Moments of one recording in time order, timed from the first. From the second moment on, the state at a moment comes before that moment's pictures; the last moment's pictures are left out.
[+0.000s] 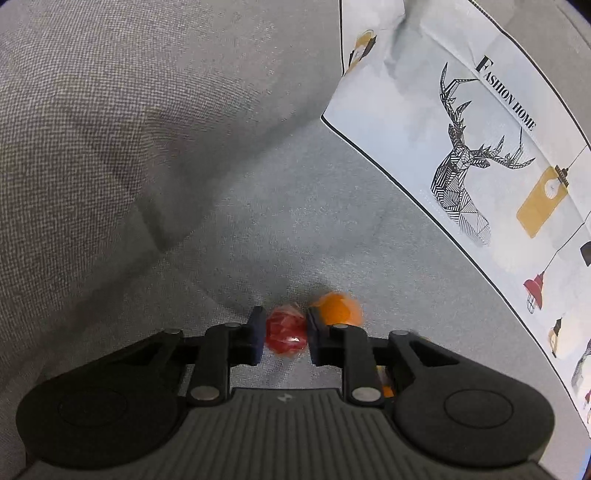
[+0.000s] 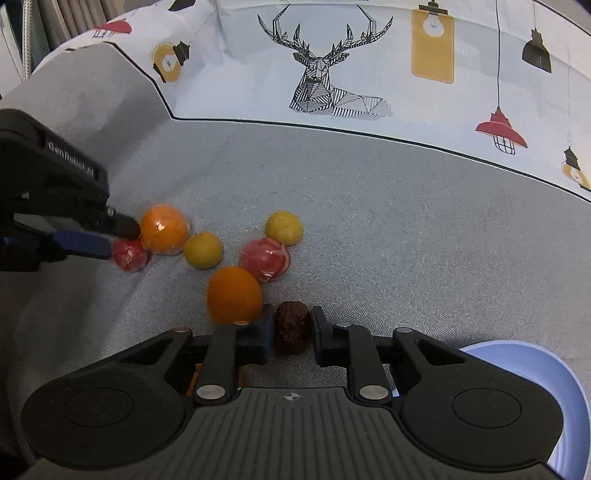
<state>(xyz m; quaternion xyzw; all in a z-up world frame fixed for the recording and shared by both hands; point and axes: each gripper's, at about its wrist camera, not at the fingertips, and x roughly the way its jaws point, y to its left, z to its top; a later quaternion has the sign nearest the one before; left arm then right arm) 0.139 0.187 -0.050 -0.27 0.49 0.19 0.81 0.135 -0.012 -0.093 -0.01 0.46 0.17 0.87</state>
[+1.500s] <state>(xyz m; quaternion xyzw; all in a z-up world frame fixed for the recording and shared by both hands) 0.078 0.072 0.006 -0.03 0.44 0.02 0.90 0.020 -0.171 -0.022 0.04 0.41 0.11 0.91</state>
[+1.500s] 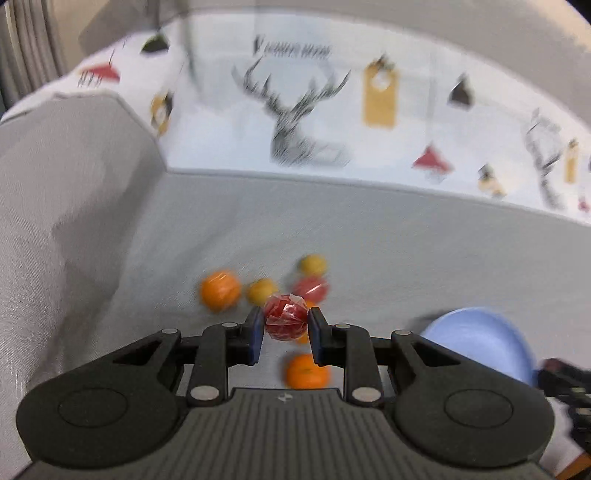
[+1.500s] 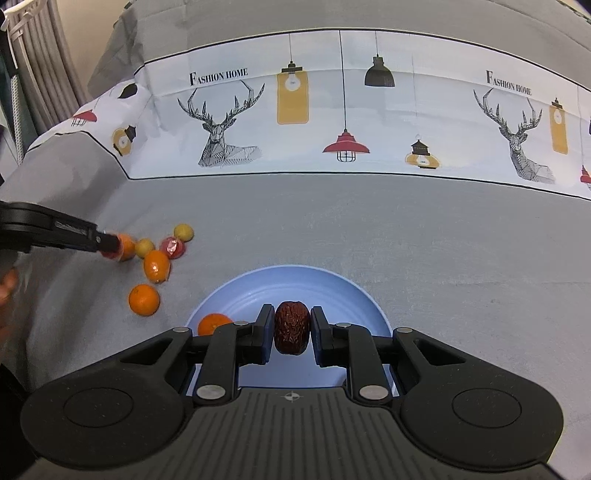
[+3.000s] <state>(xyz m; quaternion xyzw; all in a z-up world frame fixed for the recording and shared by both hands) 0.103 0.052 -0.083 -0.20 0.57 -0.06 0.80 0.022 -0.195 -0.025 0.05 0.40 0.08 0.91</state>
